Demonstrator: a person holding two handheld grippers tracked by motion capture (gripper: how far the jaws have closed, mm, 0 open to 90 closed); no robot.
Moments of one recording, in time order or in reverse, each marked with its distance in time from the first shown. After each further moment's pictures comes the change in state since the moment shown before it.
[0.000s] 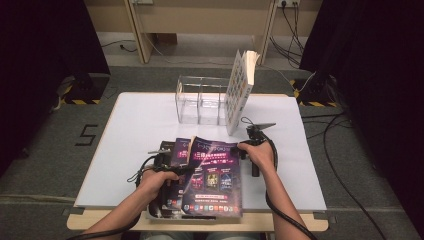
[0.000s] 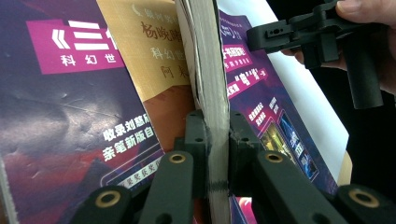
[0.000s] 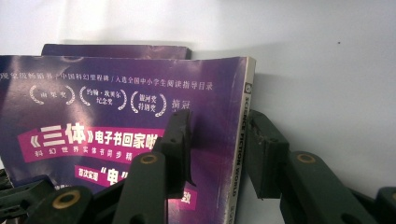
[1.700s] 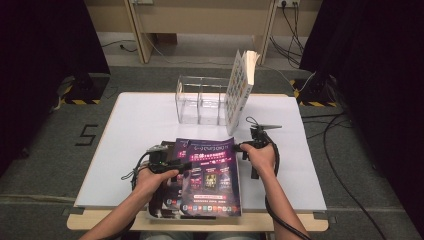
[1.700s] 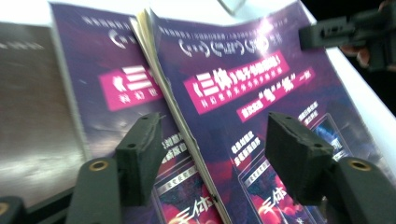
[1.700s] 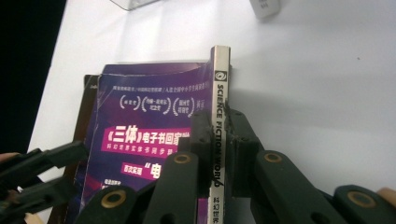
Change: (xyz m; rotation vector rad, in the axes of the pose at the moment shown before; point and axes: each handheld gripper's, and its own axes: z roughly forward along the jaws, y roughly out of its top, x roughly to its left) left arm -0.016 0.013 -0.026 -0.061 0.162 0.096; right arm 0.012 -0.017 -0.023 -0.148 0.105 -0.018
